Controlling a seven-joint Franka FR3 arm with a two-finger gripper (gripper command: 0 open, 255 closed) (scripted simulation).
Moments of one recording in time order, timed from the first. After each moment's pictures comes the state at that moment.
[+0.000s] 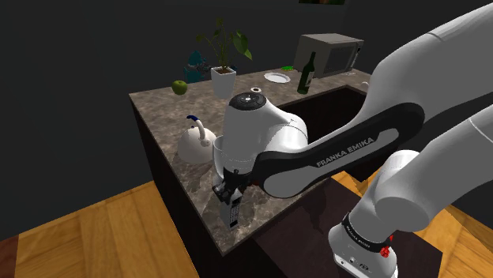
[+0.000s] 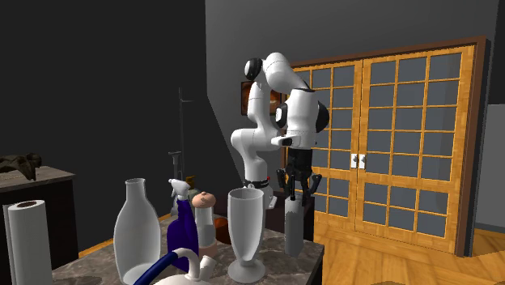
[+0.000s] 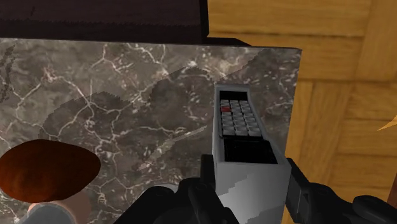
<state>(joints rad) 0.14 -0.29 0.61 -2.60 0.14 2.38 0.75</state>
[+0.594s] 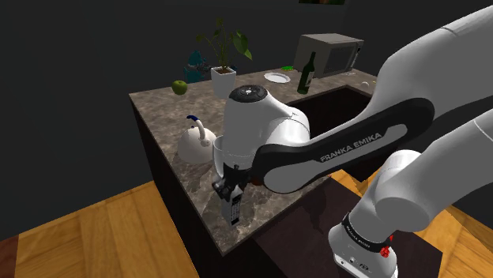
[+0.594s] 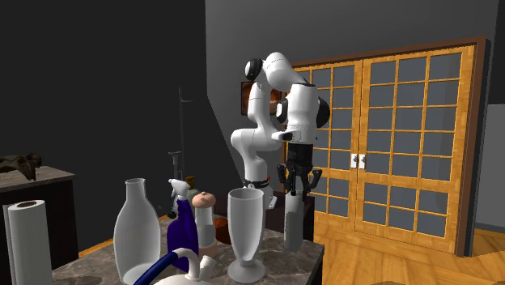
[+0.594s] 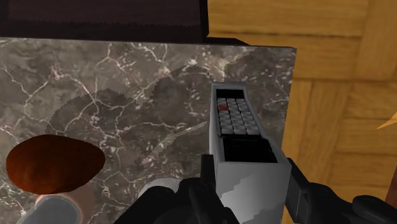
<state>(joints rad) 0.15 -0.32 0.60 -2.58 0.15 2.33 0.73</state>
